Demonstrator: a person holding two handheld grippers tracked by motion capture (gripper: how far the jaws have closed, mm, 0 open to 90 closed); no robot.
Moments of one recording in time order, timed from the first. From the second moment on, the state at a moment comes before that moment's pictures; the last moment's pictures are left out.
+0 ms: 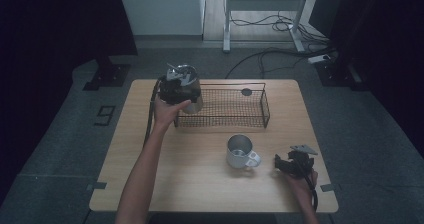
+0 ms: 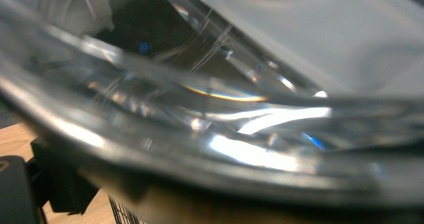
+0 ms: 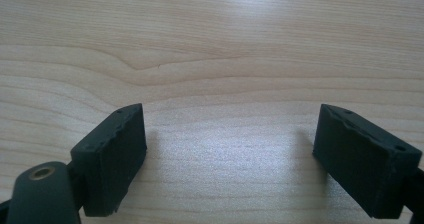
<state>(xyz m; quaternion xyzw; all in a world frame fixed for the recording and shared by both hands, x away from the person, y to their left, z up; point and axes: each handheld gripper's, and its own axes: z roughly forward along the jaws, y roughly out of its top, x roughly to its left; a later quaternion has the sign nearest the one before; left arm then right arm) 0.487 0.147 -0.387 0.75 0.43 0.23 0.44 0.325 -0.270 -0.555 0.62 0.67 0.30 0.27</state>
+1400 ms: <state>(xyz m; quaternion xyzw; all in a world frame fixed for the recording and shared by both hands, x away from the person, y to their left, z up) 0.518 0.128 -0.438 0.76 0.46 0.22 0.41 0.325 -0.270 -0.555 0.62 0.67 0.30 0.27</state>
